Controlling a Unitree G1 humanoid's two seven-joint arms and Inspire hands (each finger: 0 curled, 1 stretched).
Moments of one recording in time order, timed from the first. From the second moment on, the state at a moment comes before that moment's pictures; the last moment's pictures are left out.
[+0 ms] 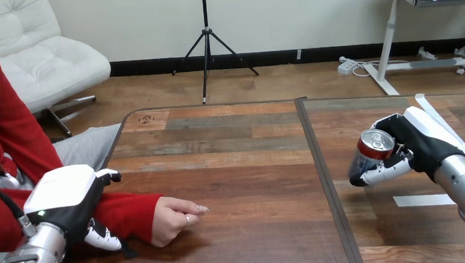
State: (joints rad) left arm -0.11 0.61 -0.15 0.28 0.81 -0.04 -0.07; right arm -0.64 -0.56 0.19 1.21 -0.43 -0.49 -0.02
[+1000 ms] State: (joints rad) left arm -0.13 0.61 -0.15 0.30 0.74 -0.07 -0.10; right arm -0.64 -0.56 0.19 1.21 -0.43 -0.49 -0.01
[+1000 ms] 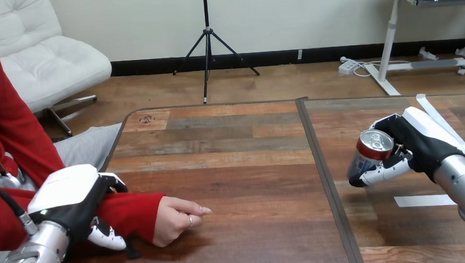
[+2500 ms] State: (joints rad) left arm -0.19 0.60 -0.24 0.42 0.75 -0.16 0.01; right arm -0.64 -0.56 0.18 1.21 -0.43 -0.49 -0.01
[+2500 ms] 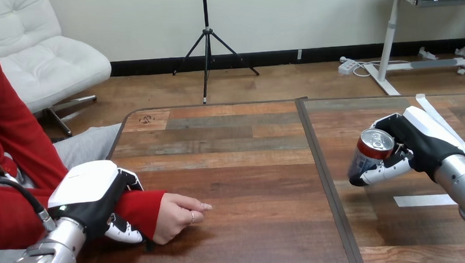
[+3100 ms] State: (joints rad) left arm -0.22 0.57 -0.24 0.44 0.73 -0.12 -0.01; right arm -0.64 -0.56 0.18 1.21 -0.43 -0.49 -0.01
